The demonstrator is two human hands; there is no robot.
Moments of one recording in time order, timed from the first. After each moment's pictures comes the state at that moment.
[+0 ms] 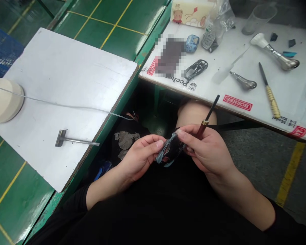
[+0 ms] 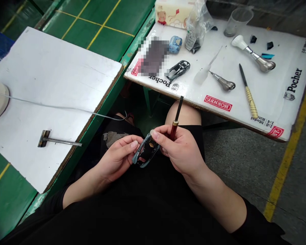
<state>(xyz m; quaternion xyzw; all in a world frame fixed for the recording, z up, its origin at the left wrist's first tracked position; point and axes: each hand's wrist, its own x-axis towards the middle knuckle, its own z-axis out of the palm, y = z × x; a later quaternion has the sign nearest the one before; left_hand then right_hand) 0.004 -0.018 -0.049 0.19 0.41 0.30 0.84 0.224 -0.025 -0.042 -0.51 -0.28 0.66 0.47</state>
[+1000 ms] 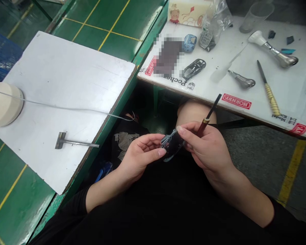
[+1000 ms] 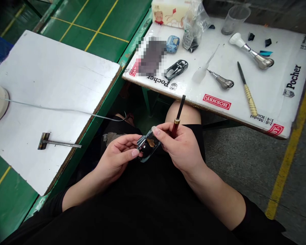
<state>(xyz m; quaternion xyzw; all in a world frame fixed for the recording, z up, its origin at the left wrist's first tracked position) -0.001 -0.020 -0.054 0.29 0.41 0.36 0.79 0.225 -0.026 -0.056 -0.54 -0.28 0.61 0.51</state>
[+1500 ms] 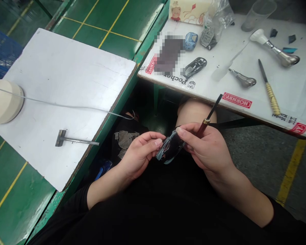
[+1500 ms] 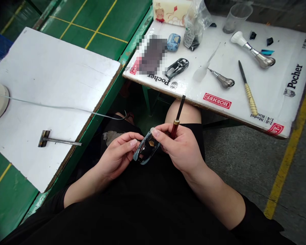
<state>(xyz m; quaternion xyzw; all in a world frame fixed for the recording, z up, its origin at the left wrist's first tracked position) 0.002 -0.018 -0.054 0.22 0.44 0.32 0.81 0.223 -0.029 -0.051 -0.52 -0.28 0.63 0.50</state>
